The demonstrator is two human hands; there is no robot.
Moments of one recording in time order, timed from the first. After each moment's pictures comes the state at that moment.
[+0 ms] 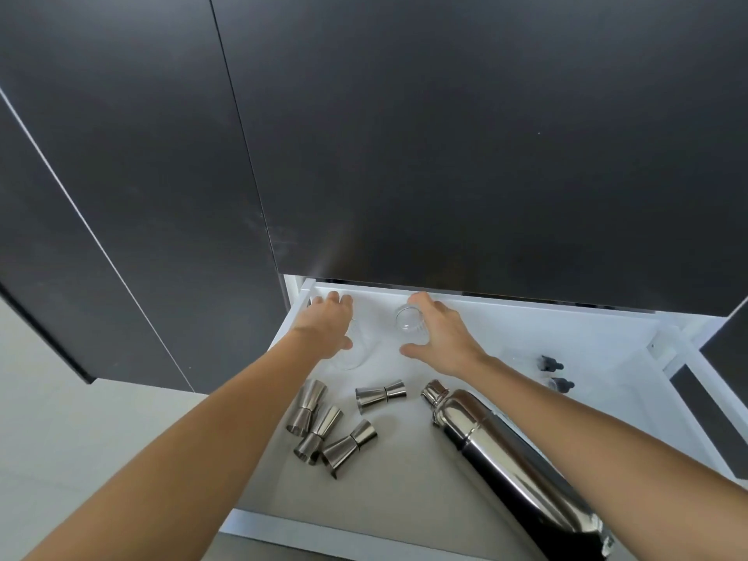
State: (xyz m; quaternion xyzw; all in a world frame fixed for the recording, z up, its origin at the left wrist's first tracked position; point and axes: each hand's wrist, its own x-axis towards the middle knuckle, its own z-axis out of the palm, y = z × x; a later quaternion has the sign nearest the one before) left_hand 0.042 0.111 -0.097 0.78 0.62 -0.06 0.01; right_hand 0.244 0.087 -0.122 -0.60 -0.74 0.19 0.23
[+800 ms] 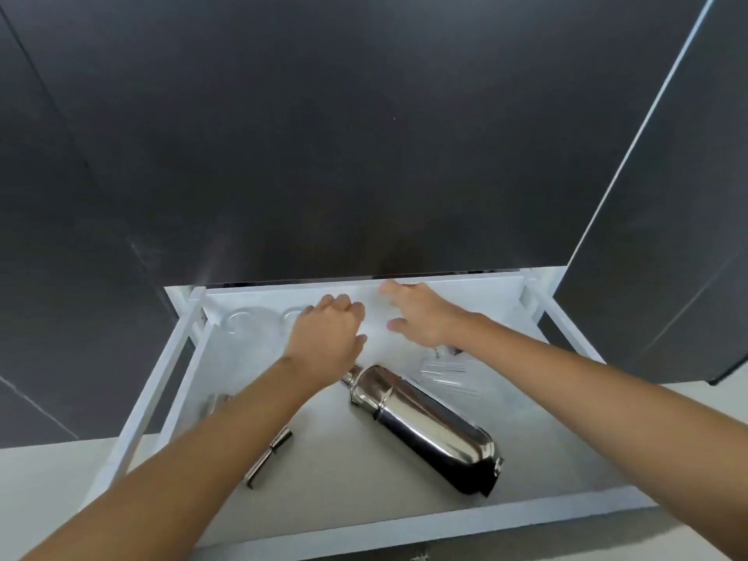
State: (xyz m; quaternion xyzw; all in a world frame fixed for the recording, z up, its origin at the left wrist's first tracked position) left_hand 0.157 0.046 -0.079 0.88 0.47 0.07 -0.03; right_hand 0.324 0.037 -0.063 -0.67 -0.72 0.18 0.07
